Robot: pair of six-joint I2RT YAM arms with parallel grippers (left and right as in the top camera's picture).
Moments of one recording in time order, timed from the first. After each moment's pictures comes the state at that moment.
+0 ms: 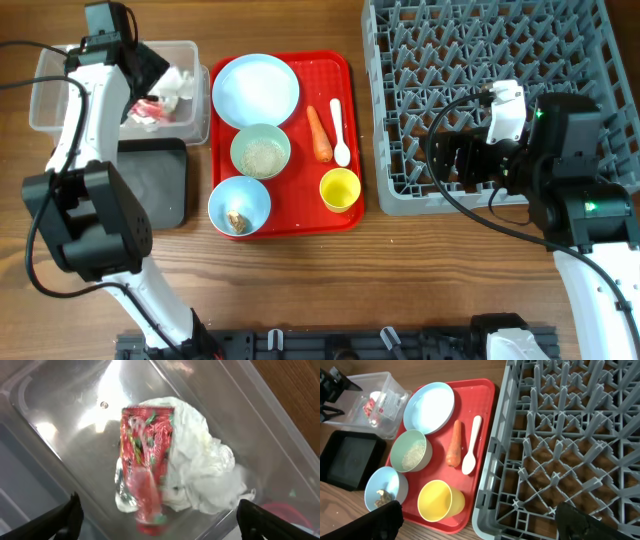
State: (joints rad) left arm 0.17 2.02 1.70 -0.79 -0.21 -0.71; right arm 0.06 1.09 1.14 -0.83 -0.40 0.08
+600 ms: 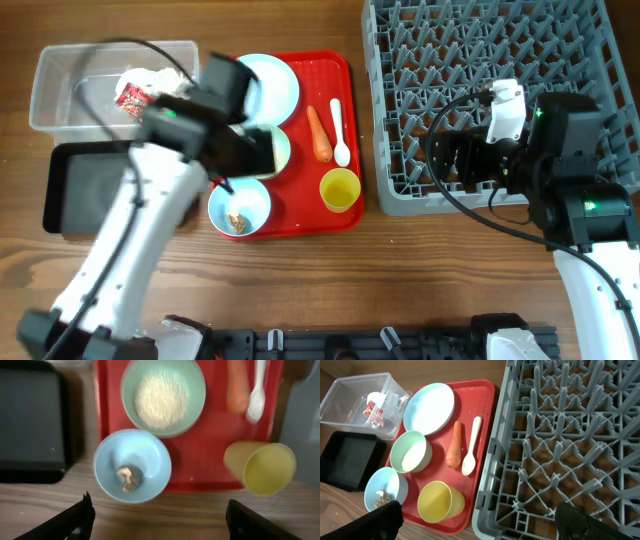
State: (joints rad) left arm -0.37 1.50 1.46 -1.30 -0.04 -0.44; right arm 0.06 1.09 1.14 -0.83 -0.40 0.08
